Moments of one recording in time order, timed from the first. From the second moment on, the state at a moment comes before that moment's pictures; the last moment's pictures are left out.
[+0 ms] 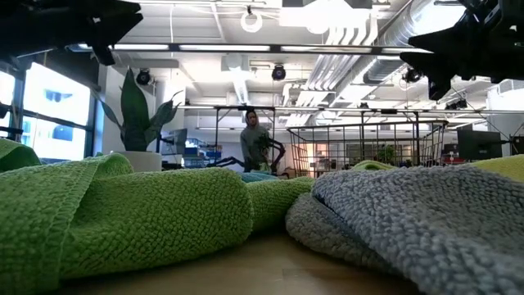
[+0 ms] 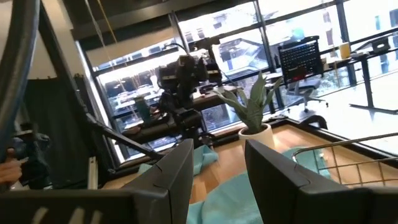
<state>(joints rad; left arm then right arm) 0.45 0.25 0.08 0.60 -0.01 -0.16 -0.15 0.09 0.01 0.28 -0.03 0.28</state>
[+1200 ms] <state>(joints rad) -0.05 1.16 0.38 0.60 -0.02 0.00 0.12 1.08 0.38 0.52 0.01 0.02</state>
